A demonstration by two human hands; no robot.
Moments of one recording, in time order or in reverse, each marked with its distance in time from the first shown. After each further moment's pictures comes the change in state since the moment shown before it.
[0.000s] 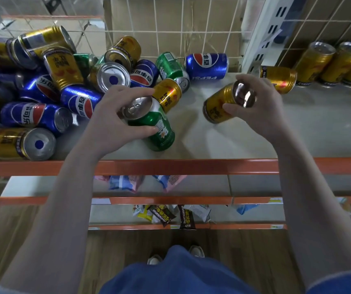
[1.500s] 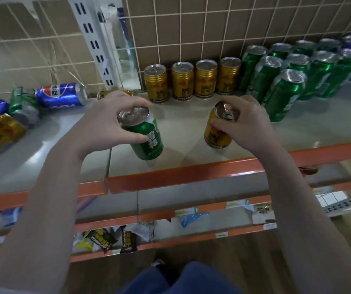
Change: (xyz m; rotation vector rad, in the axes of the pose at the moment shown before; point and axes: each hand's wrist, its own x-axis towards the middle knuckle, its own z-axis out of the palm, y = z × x) left_hand 0.109 0.237 0.260 0.178 -0.255 0.072; right_hand -0.044 0.224 -0.264 -0.103 0.053 0.157
